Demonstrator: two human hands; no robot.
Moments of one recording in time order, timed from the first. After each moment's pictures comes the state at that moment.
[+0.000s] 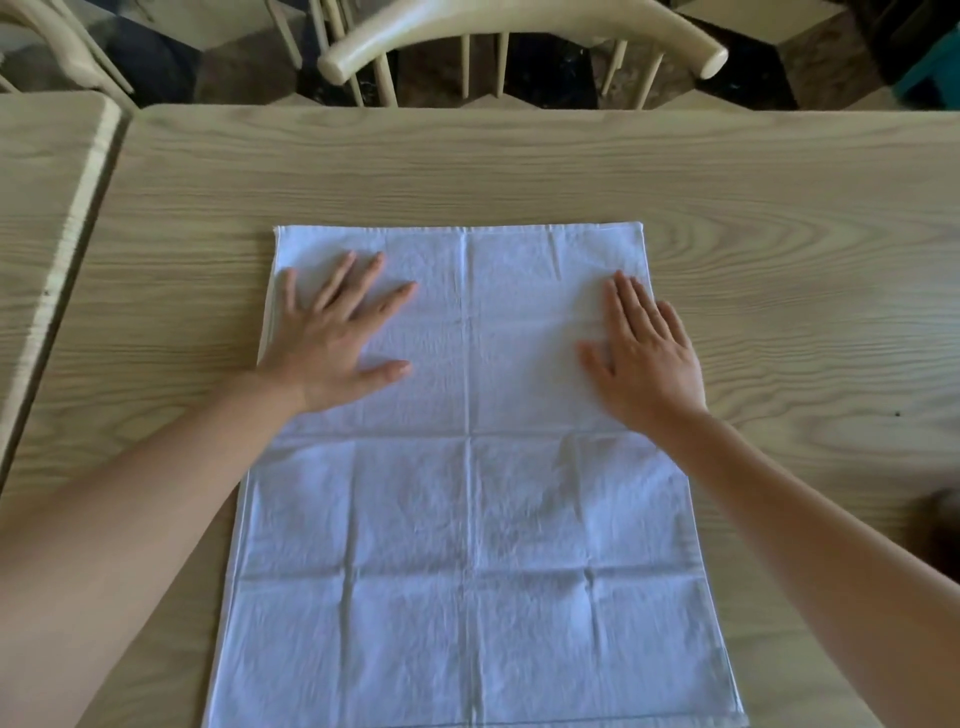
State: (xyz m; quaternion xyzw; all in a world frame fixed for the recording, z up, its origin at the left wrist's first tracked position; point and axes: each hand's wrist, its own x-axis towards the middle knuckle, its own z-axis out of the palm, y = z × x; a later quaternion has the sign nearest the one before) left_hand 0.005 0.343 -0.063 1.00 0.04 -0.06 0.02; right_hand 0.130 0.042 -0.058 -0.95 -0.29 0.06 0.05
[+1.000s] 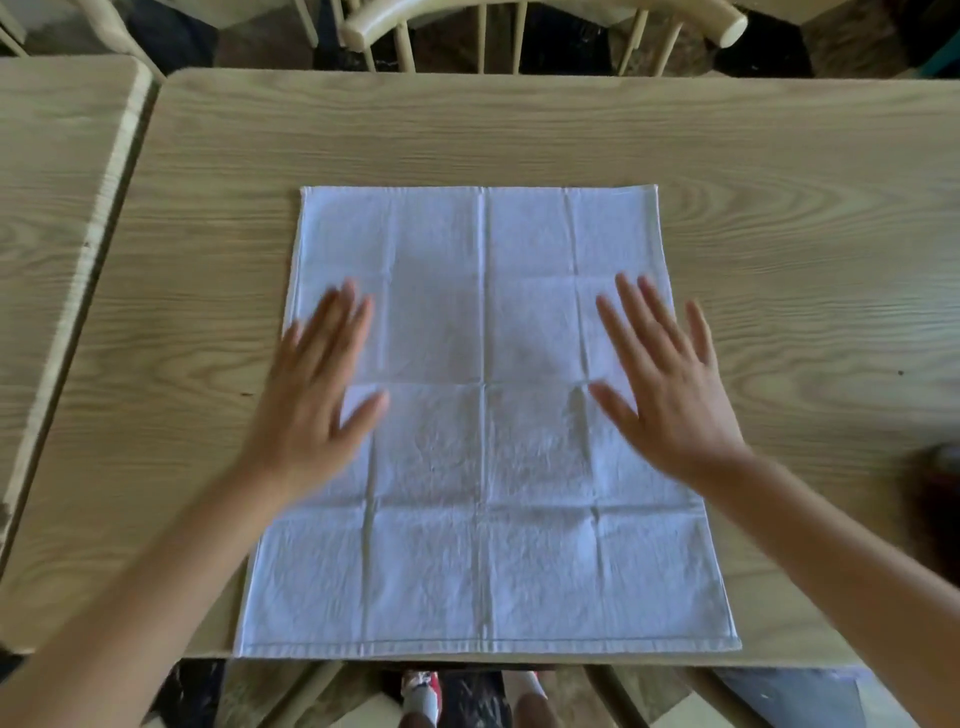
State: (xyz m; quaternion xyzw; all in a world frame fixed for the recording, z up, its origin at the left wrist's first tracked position) left_hand -0.100 0.283 -0.023 0.97 0.08 0.05 0.21; right_hand 0.063 0.008 -0.024 -0.90 -0.43 0.01 0.10
